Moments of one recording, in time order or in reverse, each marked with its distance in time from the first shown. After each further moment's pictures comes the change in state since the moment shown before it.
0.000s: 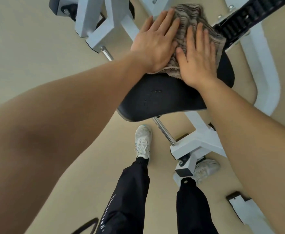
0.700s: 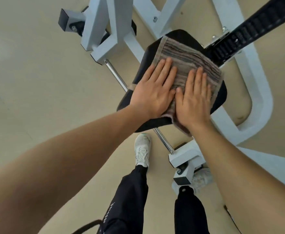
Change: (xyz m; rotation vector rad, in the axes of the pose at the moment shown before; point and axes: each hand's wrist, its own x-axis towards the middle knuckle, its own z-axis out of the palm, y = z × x) left_hand -0.069 0.040 0.016 -0.045 0.019 -0.030; right_hand -0.069 -0.001 0.021 -0.028 0.094 0.078
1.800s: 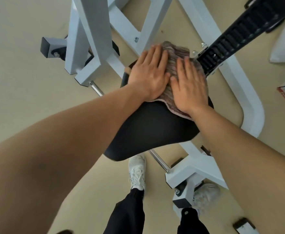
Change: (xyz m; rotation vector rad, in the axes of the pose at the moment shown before) left_hand 0.121 -0.011 -0.008 0.079 -0.008 0.003; right_hand 0.102 0.037 -0.009 0.005 -0.015 -0.071
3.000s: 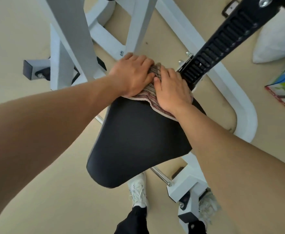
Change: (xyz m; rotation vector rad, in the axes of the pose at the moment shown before) left_hand 0.054 -0.045 -0.009 0.103 0.113 0.296; right_hand 0.036 -0.026 -0.017 0.086 0.048 0.061
